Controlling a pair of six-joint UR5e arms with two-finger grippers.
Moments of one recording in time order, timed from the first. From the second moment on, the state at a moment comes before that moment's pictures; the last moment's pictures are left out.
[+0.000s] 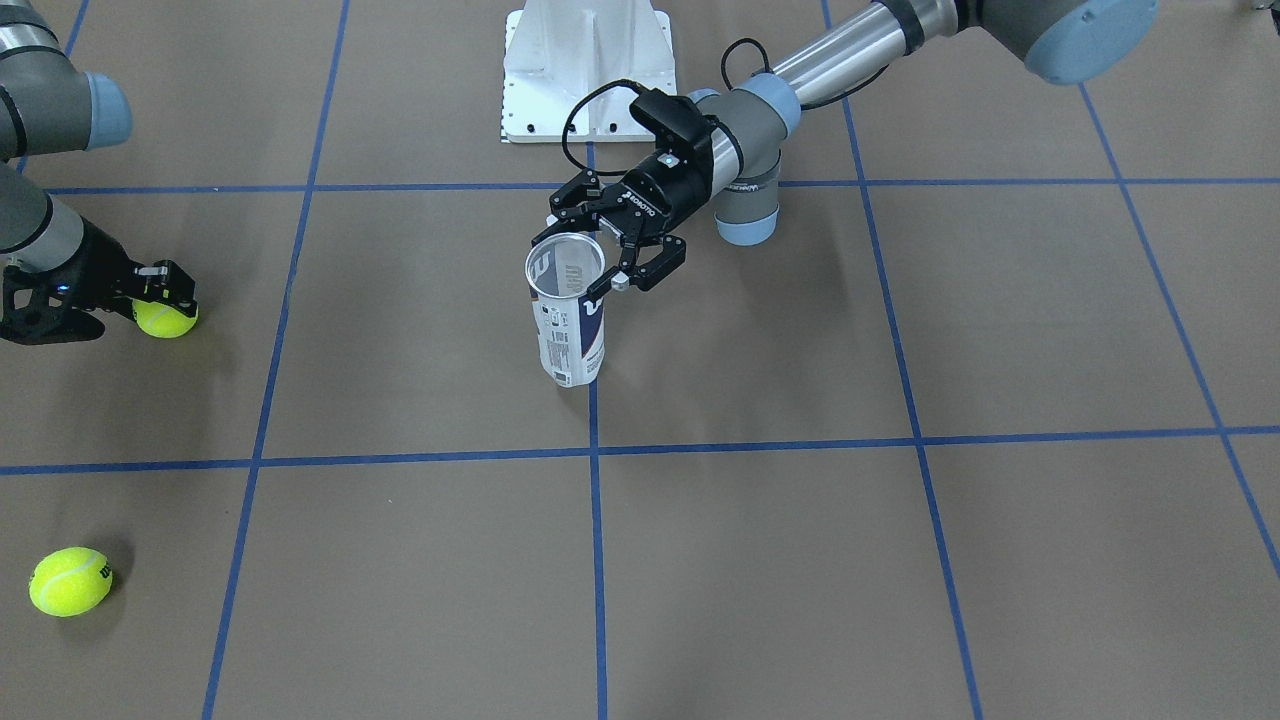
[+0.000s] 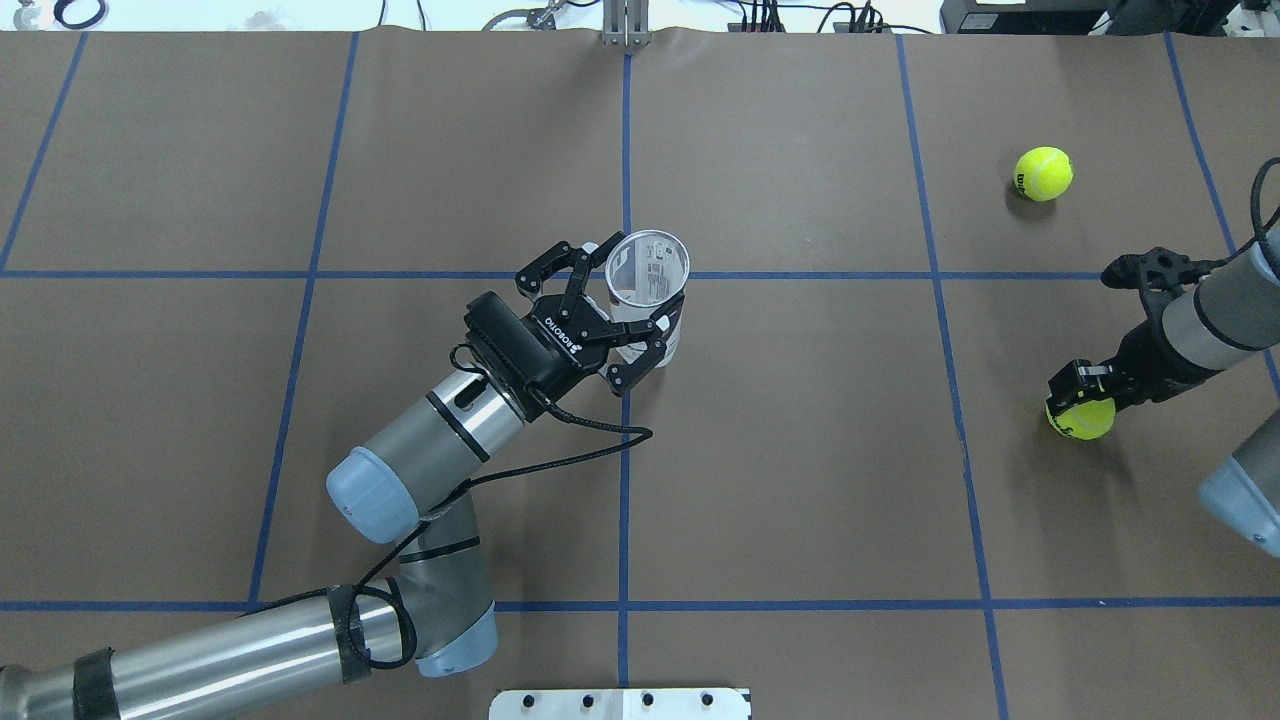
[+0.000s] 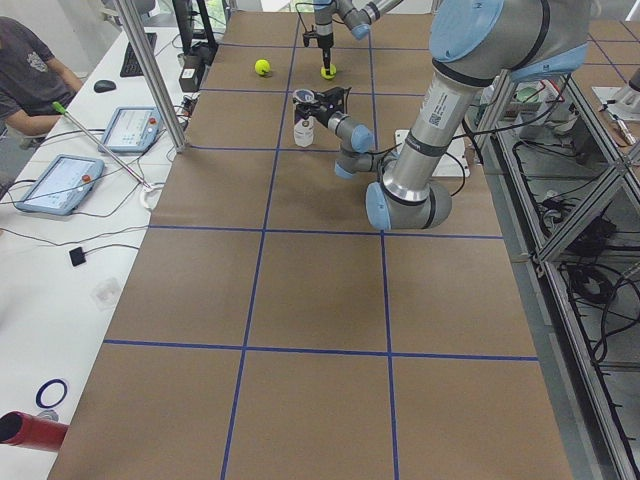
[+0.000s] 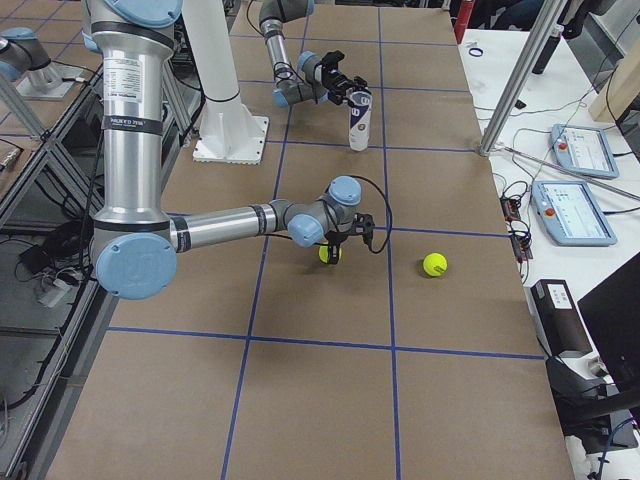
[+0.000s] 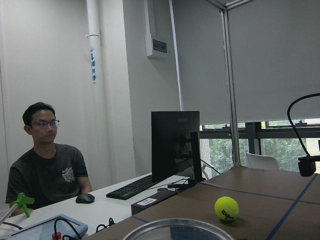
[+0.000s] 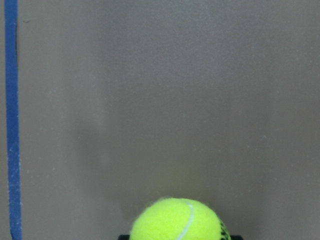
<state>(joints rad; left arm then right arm) -0.33 -2.29 -1.19 -3.47 -1.07 -0.16 0.90 -1.62 1.73 -1.14 2.25 0.81</state>
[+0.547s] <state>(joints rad) -0.33 -2.29 -1.19 -3.46 -1.05 -0.16 0.90 -1.58 1.76 -1.15 2.29 0.85</state>
